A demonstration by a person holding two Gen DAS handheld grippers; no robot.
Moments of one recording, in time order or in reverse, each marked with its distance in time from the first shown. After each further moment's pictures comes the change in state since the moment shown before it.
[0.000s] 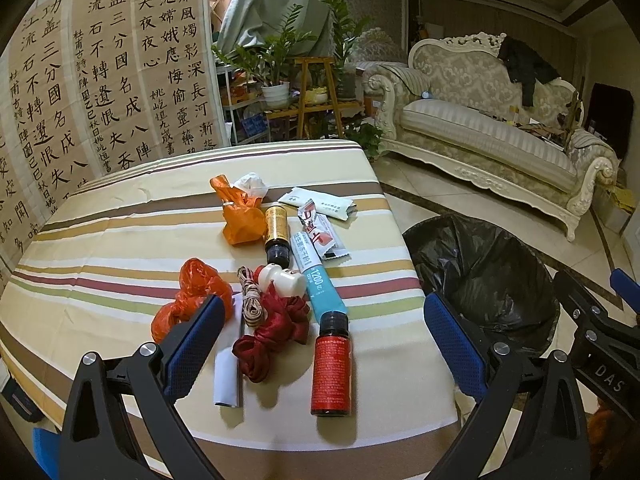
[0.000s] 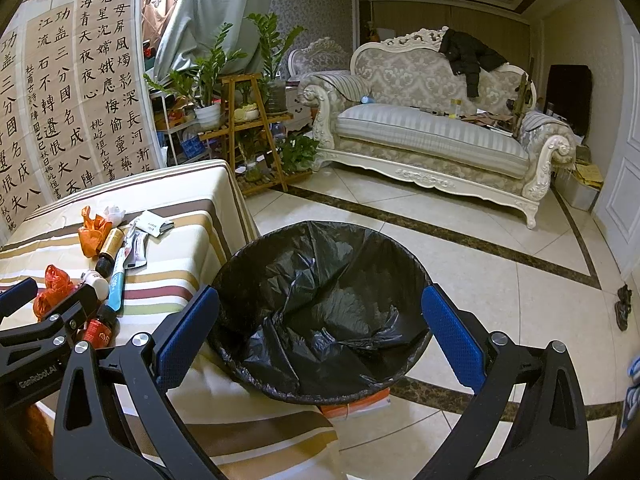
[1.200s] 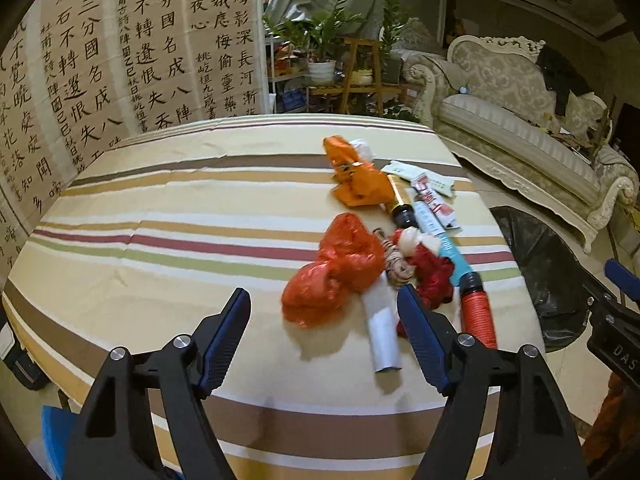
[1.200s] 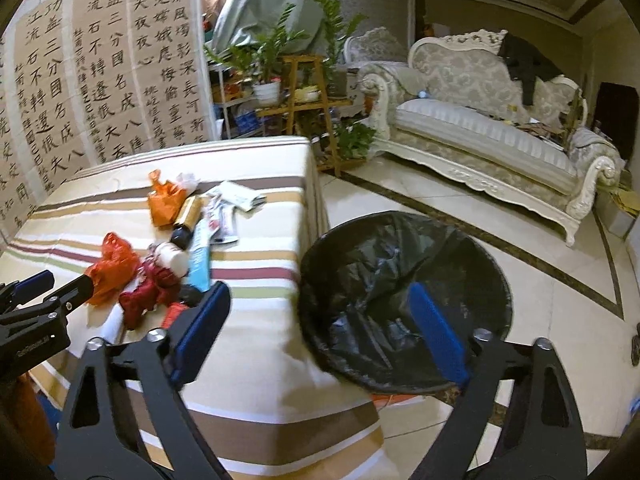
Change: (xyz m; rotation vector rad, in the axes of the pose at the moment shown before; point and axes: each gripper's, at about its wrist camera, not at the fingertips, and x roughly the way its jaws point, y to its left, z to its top) left arm -0.011 0.108 -0.021 -0.099 0.088 0.047; right arm -0.002 0.082 -0.003 -0.123 0.071 0.158
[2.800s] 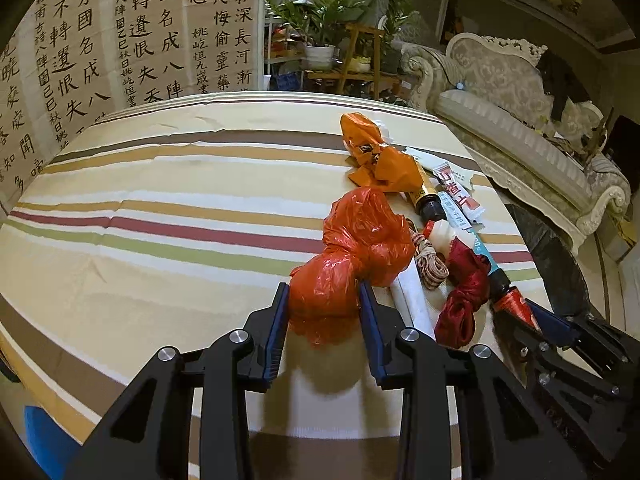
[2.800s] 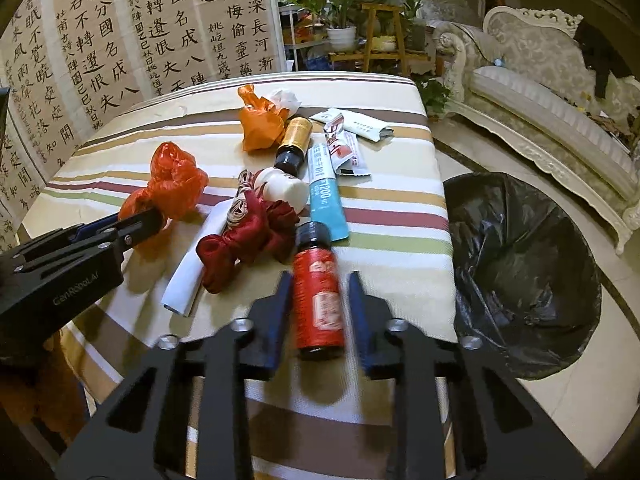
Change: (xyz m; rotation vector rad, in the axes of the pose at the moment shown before) left arm 0.023 0.033 0.000 -0.034 0.044 -0.071; right arm 0.037 0.076 -0.021 -0.114 0.183 0.189
